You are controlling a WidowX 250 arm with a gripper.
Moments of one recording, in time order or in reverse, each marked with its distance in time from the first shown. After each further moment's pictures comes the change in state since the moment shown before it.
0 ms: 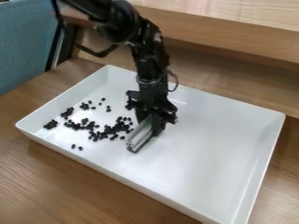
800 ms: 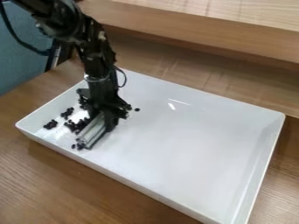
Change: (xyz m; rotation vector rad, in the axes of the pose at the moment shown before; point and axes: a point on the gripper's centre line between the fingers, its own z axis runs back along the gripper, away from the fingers) arm -0.037 0.076 0.001 0.047 -0.003 0.119
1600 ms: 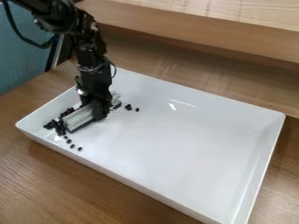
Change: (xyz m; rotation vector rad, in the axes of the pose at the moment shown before) arm 0.020 0.025 -0.006 -0.011 0.017 -0.269
